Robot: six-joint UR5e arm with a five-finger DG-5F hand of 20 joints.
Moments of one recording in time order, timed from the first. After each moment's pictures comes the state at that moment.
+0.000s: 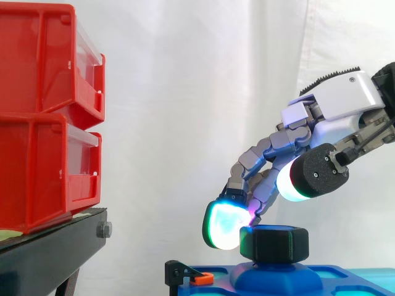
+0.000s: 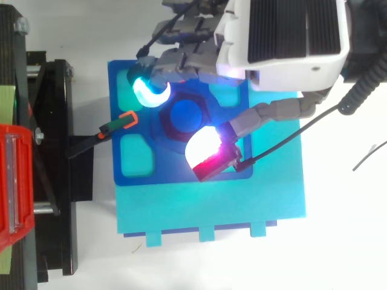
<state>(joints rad) 0.01 -2.22 -1.06 -3.26 -1.58 -1.22</state>
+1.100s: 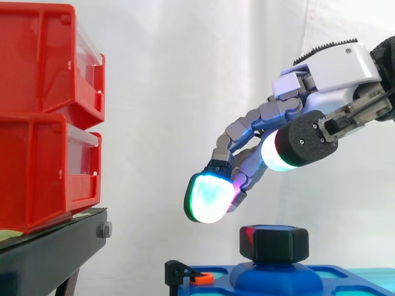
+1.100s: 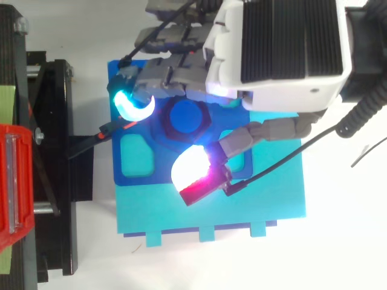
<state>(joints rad) 0.06 -2.22 -1.02 -3.26 -1.54 -1.24</state>
